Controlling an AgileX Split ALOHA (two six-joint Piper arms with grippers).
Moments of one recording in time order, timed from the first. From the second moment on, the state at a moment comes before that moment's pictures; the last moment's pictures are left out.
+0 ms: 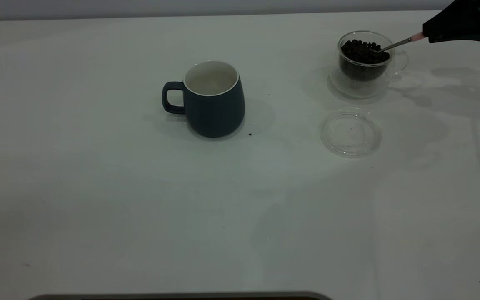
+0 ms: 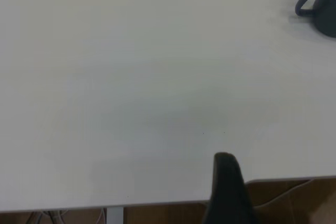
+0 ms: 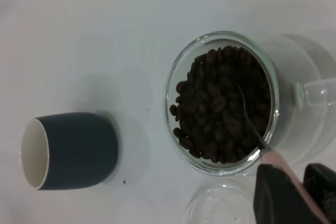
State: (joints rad) left arm -0.09 -0.02 -0.49 0.04 1.13 -0.04; right arm -0.27 2.38 -1.46 1.22 0.89 -1.07
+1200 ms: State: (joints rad) left arm -0.09 -0.02 -0.49 0.04 1.13 -0.04; right arm -0.33 2.38 -1.46 1.25 1.04 -0.99
